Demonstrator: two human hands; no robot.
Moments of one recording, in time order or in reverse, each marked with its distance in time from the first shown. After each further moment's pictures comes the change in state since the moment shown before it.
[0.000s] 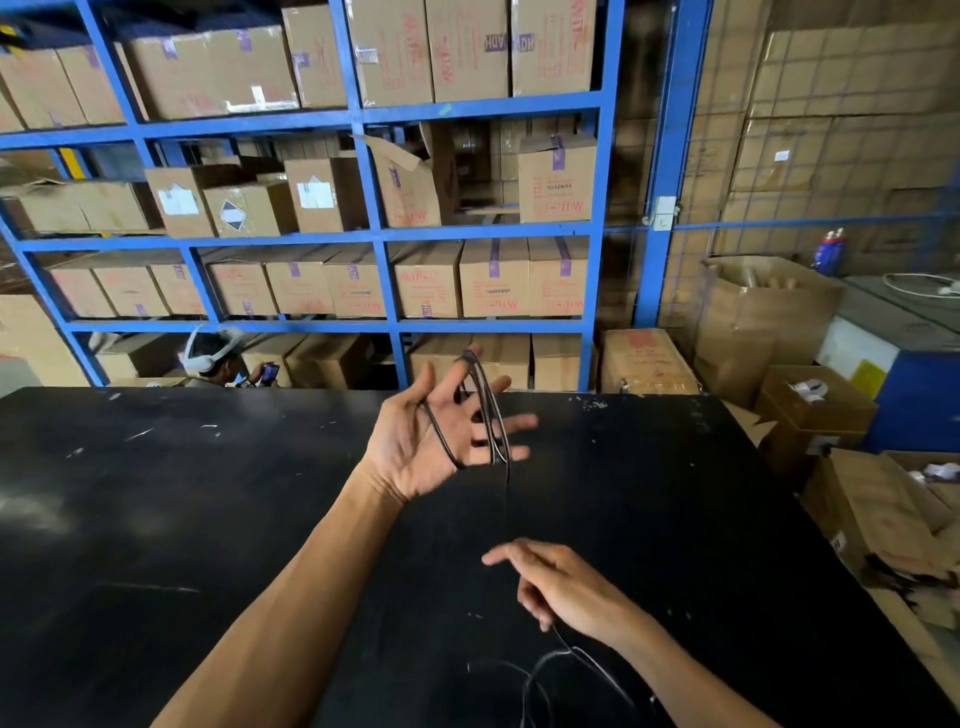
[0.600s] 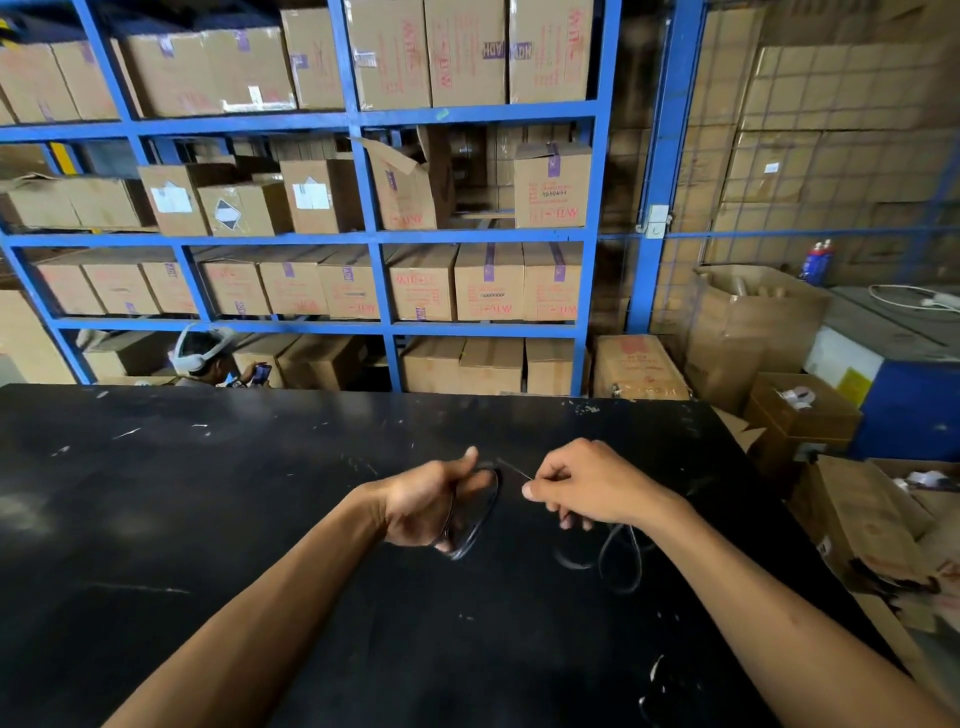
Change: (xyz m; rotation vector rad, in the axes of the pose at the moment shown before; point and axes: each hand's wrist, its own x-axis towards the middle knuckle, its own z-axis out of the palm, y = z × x) left_hand -0.018 -0.032 -0.025 0.595 0.424 -0.454; right_hand 0.024 -0.082 -0.080 -0.513 0.160 0.052
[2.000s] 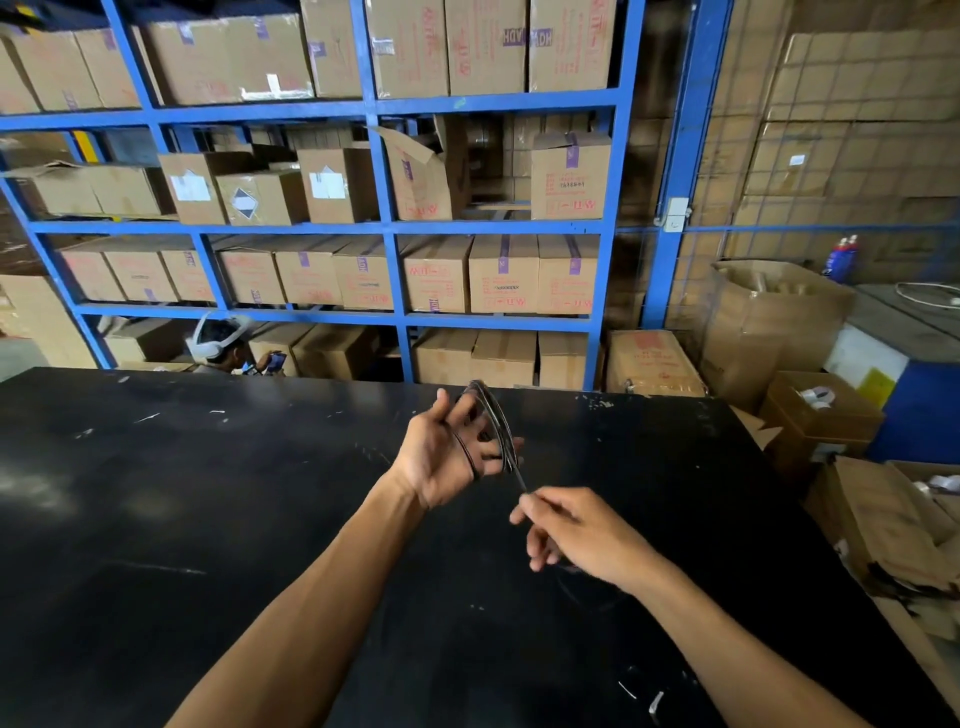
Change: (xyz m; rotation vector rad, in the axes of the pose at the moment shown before) left_hand 0.021 0.013 -0.002 -0.697 -0.042 0.442; right_hand -0.025 0.005 0.063 0.429 -0.041 -0.036
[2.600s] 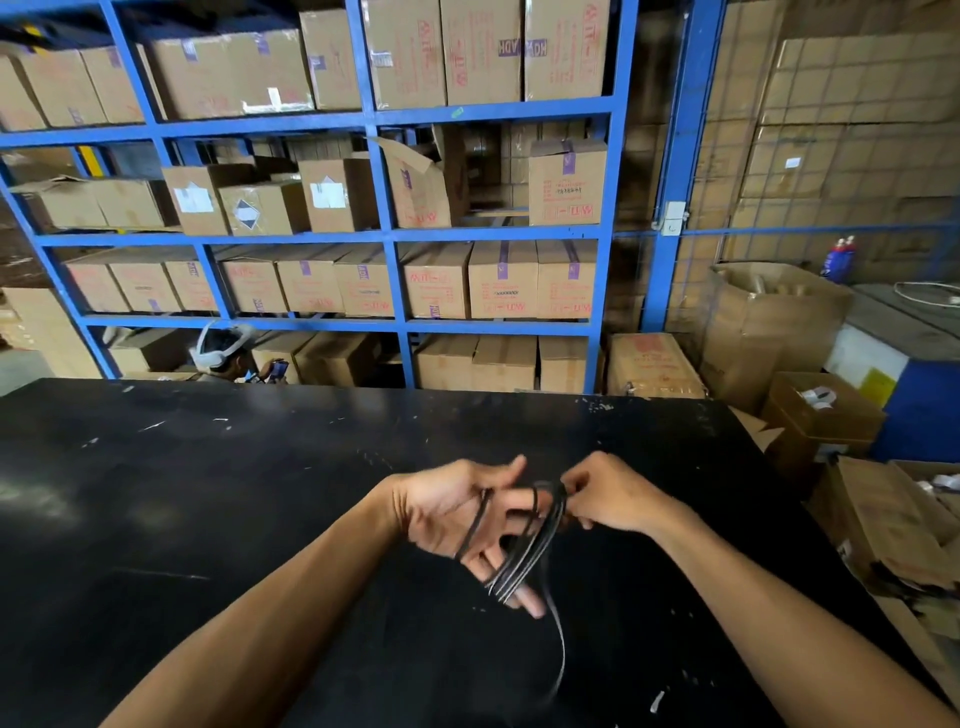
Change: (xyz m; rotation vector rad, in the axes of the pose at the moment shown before) left_hand -0.037 -0.005 0.023 0.597 -0.612 -0.741; right_hand 0.031 0.005 -0.054 -0.433 0.026 0.071
